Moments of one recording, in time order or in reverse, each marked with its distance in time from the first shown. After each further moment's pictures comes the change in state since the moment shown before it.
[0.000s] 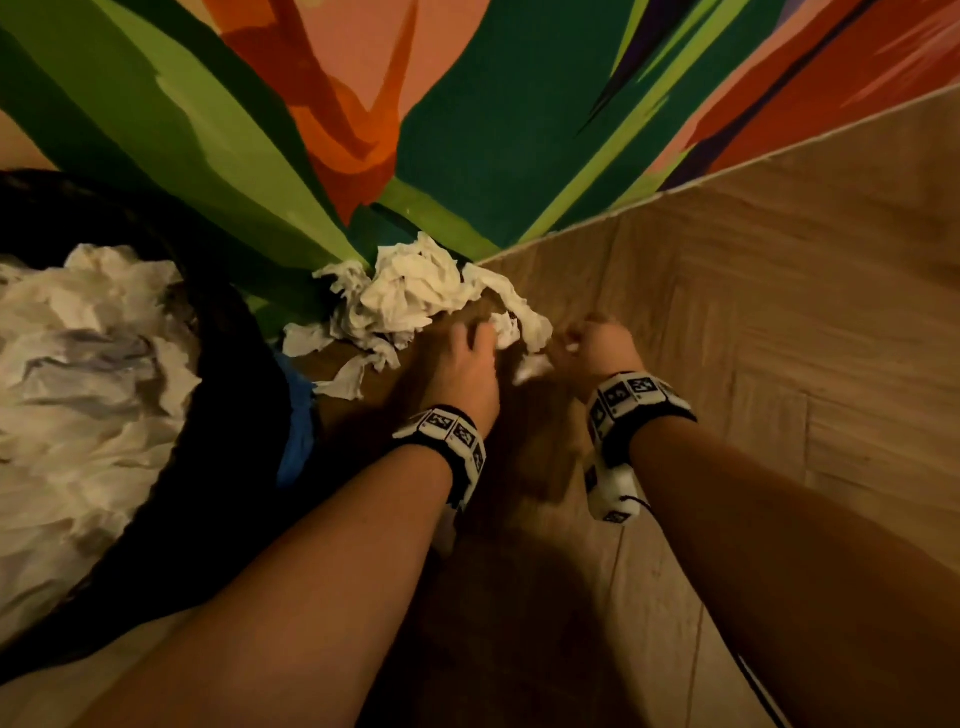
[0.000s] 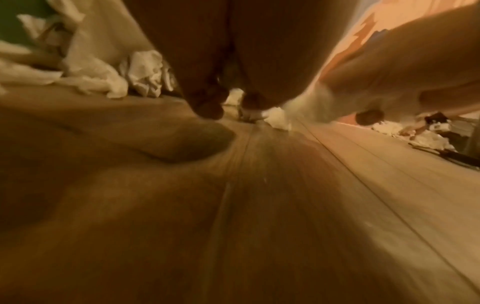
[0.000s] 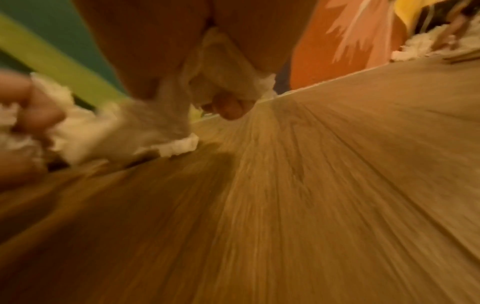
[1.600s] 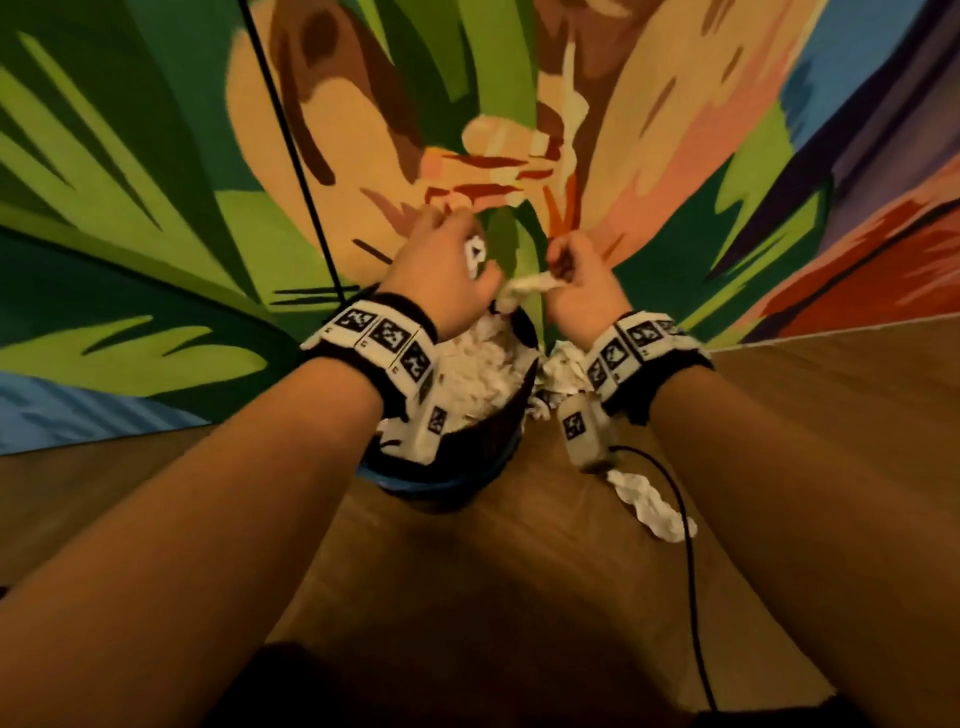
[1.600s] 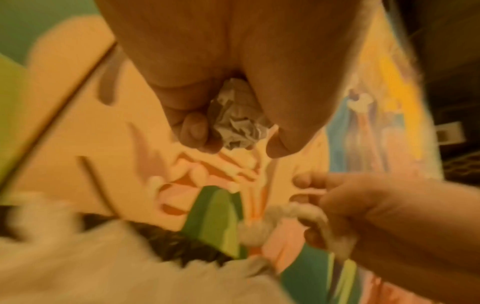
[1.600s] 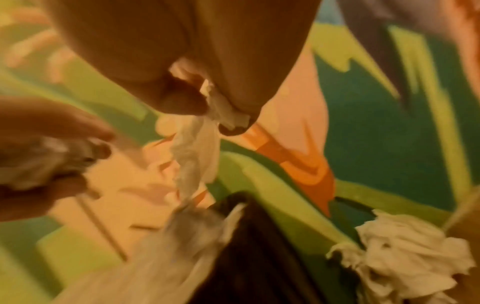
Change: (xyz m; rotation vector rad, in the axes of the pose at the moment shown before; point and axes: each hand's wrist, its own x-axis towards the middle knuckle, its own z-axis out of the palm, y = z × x) left_hand -0.186 -0.052 -0.354 -0.049 0.519 0.086; right_hand -0.165 -0.301 -0.100 0.537 0.115 -0.564
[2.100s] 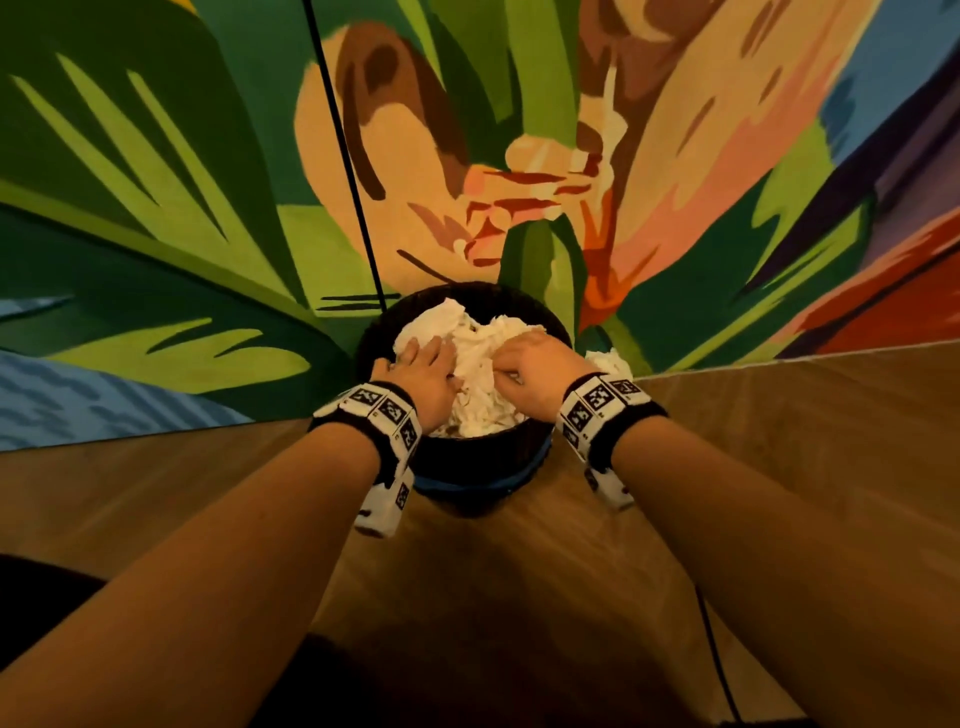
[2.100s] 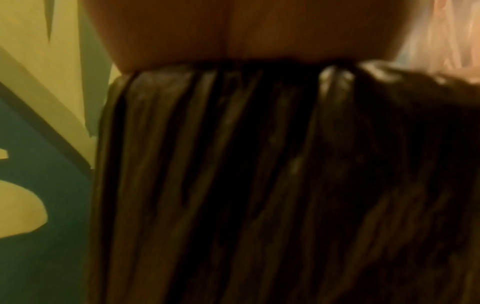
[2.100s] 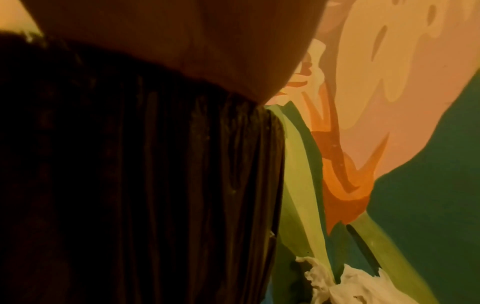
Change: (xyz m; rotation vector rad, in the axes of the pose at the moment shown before) left_hand -0.058 -0.093 0.040 0.438 -0.567 -0.216; right_hand -0.026 0.011 0.067 -0.737 -0.479 -0.401
